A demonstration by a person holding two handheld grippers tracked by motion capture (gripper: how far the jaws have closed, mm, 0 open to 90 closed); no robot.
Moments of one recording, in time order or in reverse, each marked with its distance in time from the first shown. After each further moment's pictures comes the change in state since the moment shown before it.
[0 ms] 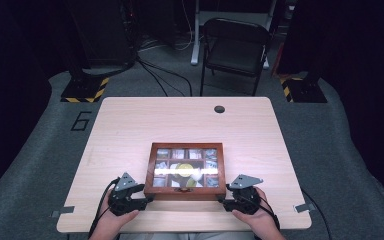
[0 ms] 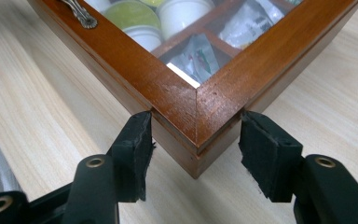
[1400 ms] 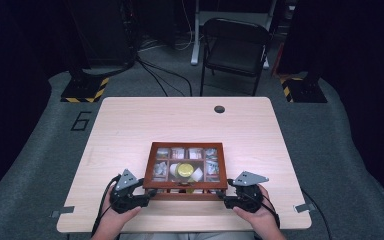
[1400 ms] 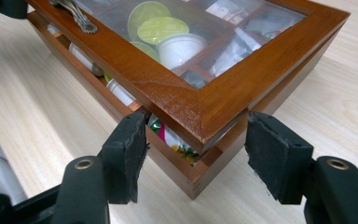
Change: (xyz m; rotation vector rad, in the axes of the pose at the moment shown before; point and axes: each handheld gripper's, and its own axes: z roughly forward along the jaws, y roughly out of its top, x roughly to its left) left arm -0.004 0.014 -0.004 -0.085 0.027 0.030; right arm -0.001 0.009 -0.012 -0.094 -0.012 0.028
